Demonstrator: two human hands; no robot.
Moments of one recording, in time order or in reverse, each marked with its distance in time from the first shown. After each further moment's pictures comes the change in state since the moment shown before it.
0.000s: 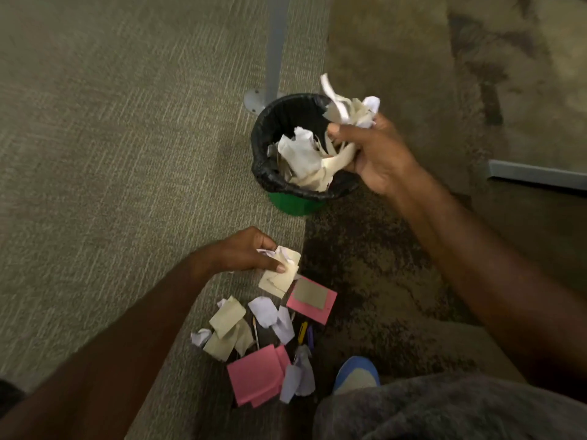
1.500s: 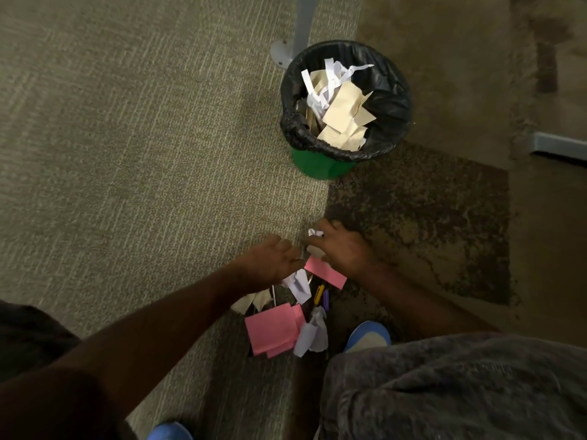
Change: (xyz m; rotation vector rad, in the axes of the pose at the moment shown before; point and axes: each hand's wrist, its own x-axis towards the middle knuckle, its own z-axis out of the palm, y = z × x) left_hand -0.019 -0.080 0.084 1.382 0.029 0.482; right_hand -0.074 0.237 -0.040 -1.925 -0.493 -0.352
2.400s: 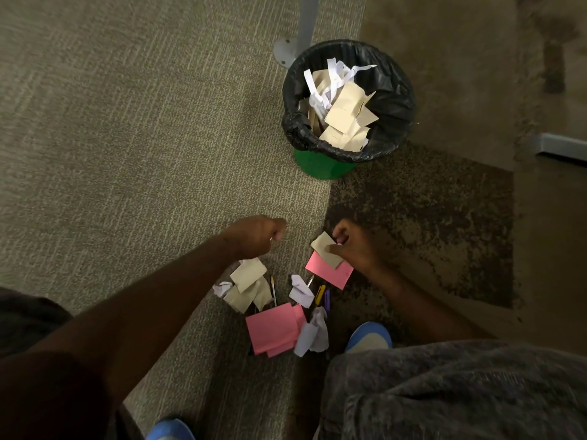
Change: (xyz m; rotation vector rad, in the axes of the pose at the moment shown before) left_hand -0.001 -0.054 -0.017 -0.732 -0.108 -0.547; right_hand -0.003 0.021 0.014 1.000 0.058 0.513
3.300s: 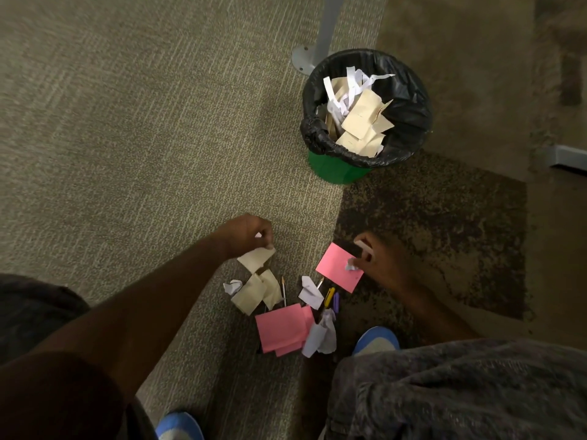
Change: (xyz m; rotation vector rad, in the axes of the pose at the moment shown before) left_hand -0.024 -0.044 -0.003 -0.200 0.052 -0.044; right_hand -0.022 0.033 -0.023 -0.294 0.006 -0.131
